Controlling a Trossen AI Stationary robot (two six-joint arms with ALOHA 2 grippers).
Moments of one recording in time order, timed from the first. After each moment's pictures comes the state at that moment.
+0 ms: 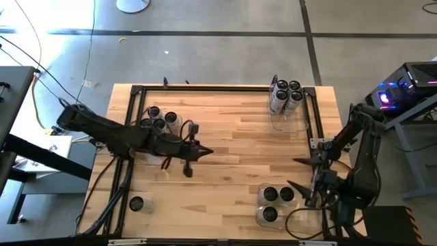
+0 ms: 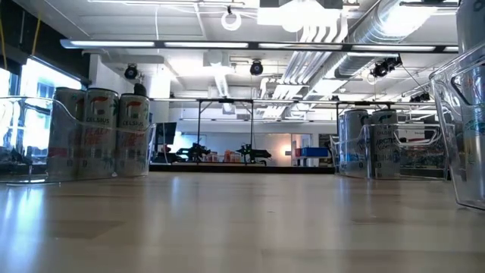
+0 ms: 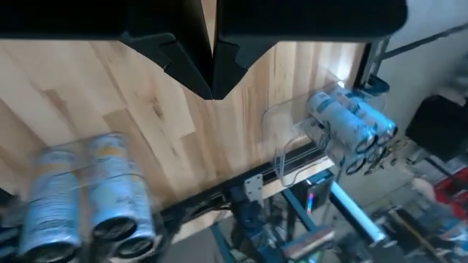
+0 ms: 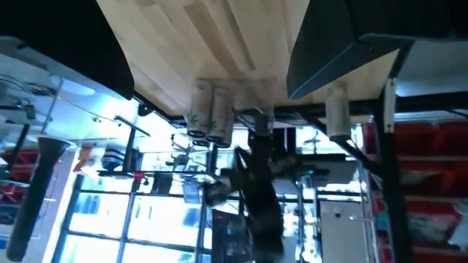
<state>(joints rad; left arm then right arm) -0.28 1.31 1.03 -0.15 -0.35 0.33 1.23 1.33 1.13 -1.37 1.54 1.53</state>
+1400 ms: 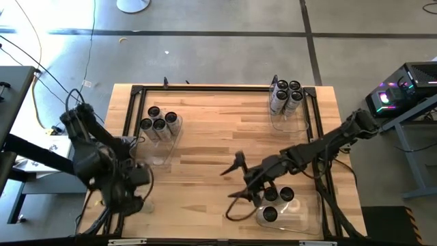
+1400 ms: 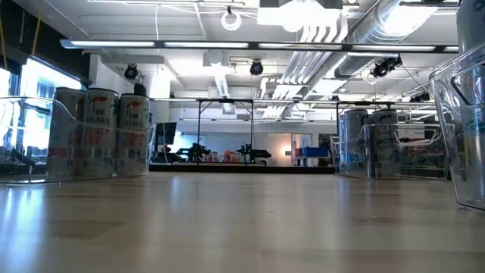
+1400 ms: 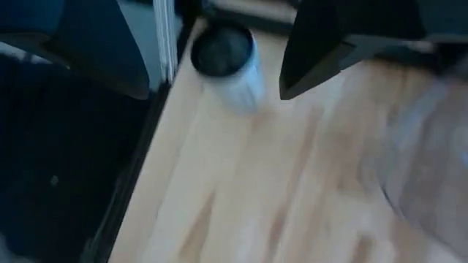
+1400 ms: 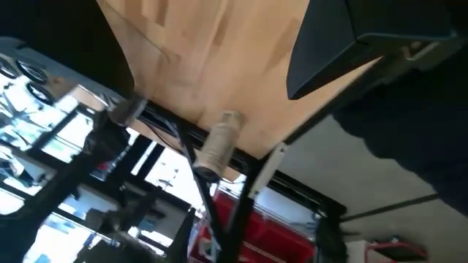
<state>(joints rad) -0.92 1.37 1.51 -1.42 -0.16 -1.26 0.43 1.50 1.13 0.08 0.13 -0.32</state>
